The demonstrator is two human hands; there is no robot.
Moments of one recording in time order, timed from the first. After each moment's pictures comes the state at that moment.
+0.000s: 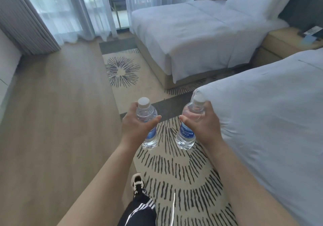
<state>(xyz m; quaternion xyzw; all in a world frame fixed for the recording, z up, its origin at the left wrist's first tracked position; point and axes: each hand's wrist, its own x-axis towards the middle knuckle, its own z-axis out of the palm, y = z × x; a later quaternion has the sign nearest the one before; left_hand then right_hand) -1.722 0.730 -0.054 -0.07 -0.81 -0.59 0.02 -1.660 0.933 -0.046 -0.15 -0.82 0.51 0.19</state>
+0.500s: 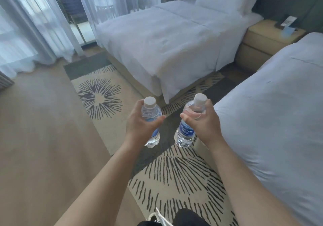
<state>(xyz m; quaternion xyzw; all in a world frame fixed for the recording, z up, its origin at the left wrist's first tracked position) -2.100 0.798 -0.046 -0.19 -0.81 -0.56 -0.05 -1.999 0.973 -0.053 -0.25 -0.77 0.53 0.25</state>
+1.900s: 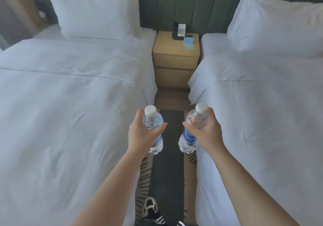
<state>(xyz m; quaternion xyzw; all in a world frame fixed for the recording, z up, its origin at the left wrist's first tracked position) -2.651 1.557 -0.076 -0.47 -0.71 -0.48 -0.24 -2.456 1.604 -0.069 -0.58 -0.64 0.32 0.39</state>
